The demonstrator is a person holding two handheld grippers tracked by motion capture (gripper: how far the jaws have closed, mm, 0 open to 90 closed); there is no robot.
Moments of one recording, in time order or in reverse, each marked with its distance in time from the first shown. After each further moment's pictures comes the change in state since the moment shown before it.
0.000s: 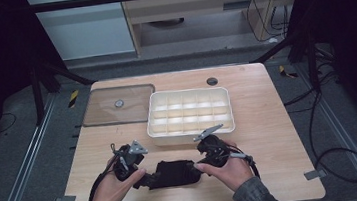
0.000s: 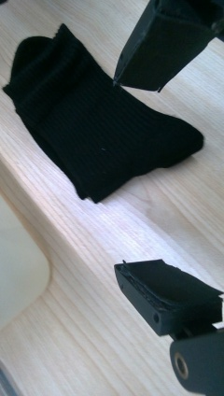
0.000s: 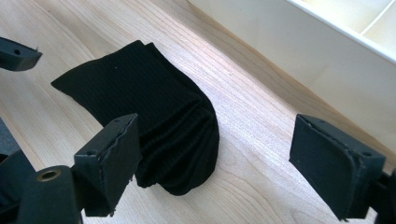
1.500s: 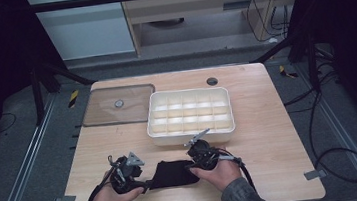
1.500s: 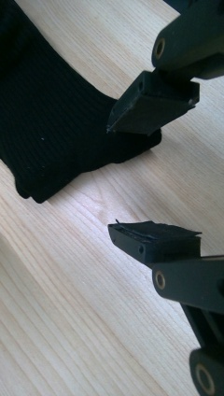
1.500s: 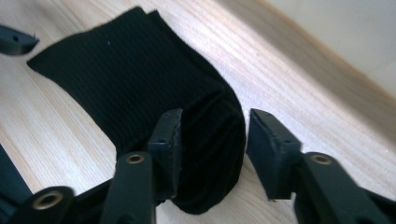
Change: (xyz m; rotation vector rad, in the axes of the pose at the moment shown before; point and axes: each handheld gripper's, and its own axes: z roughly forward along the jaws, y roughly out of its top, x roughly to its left) left arm -0.004 -0.030 0.010 0.046 0.010 -0.018; right arm 0.009 0.000 0.036 0.107 0.024 -0.011
